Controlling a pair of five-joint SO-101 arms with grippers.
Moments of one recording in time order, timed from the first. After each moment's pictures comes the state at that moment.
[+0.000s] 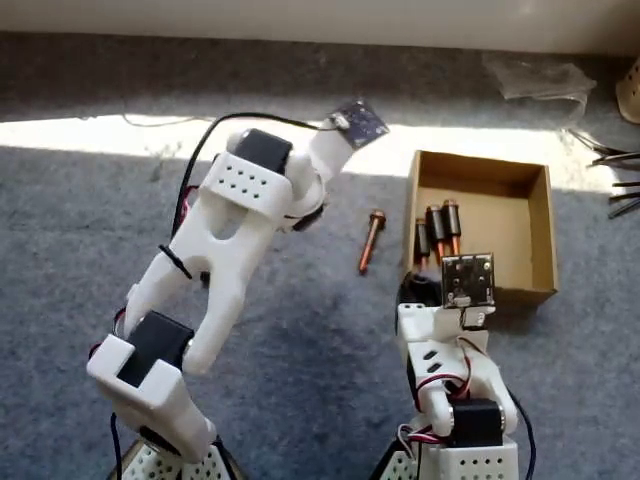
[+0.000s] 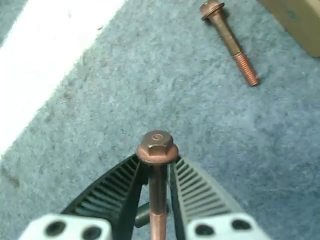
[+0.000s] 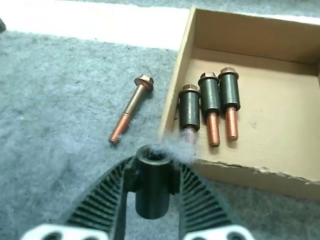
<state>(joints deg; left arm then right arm) 18.0 9.1 -9.7 82.8 -21.8 -7.6 -105.1 88.9 56.2 3.3</state>
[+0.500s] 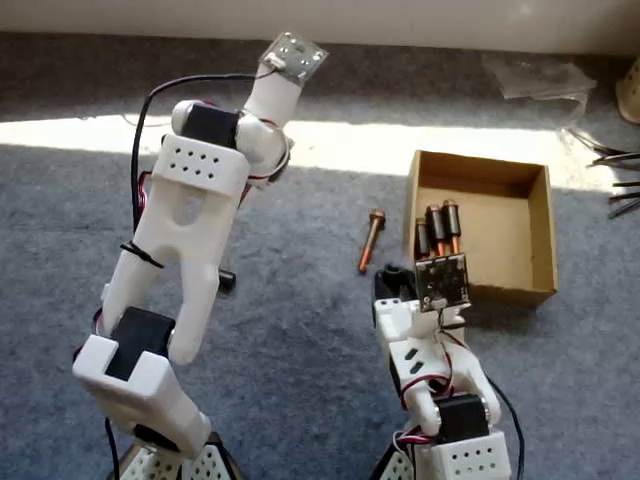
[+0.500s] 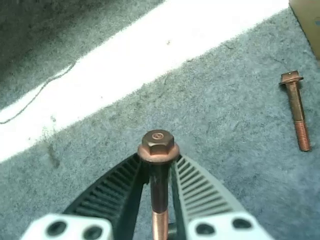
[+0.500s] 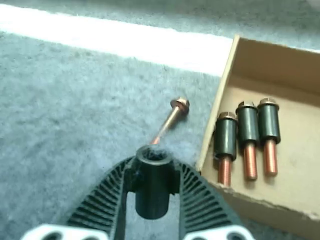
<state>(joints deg) 9.7 9.1 -17.8 78.7 -11.6 -15.1 -105.0 95.6 43.1 3.2</state>
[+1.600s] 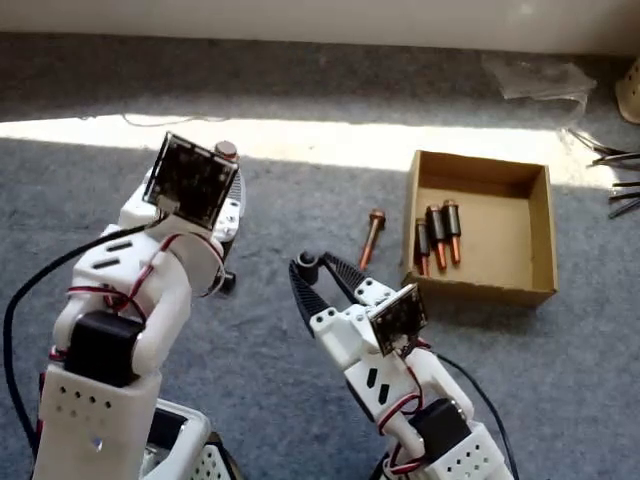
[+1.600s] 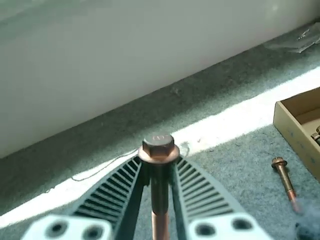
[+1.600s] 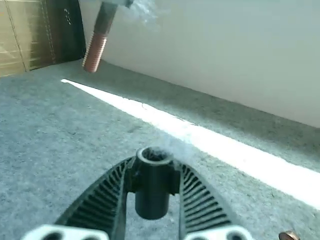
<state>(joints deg) 9.5 -59.6 34.9 52.8 -10.8 -39.4 -105.0 95.6 20.0 3.2</state>
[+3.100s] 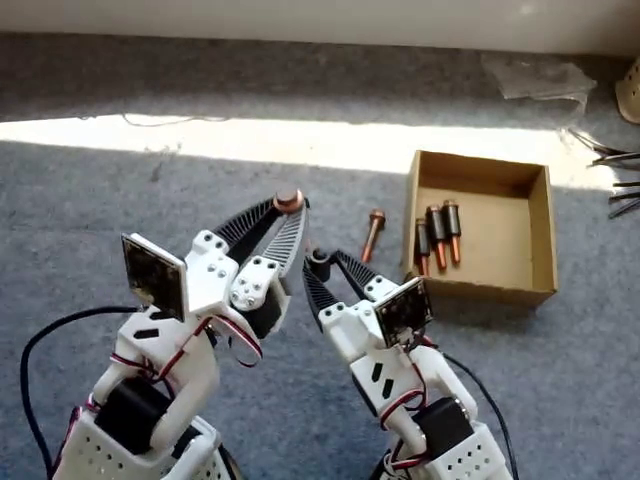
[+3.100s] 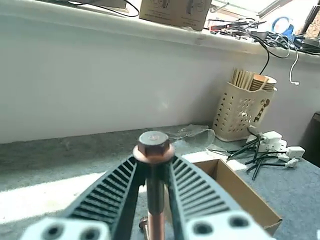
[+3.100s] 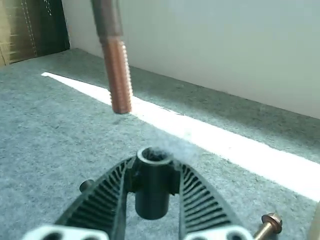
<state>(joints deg) 27.4 -85.7 62.6 30.4 16.4 -35.6 -105.0 95.6 22.9 3.2</state>
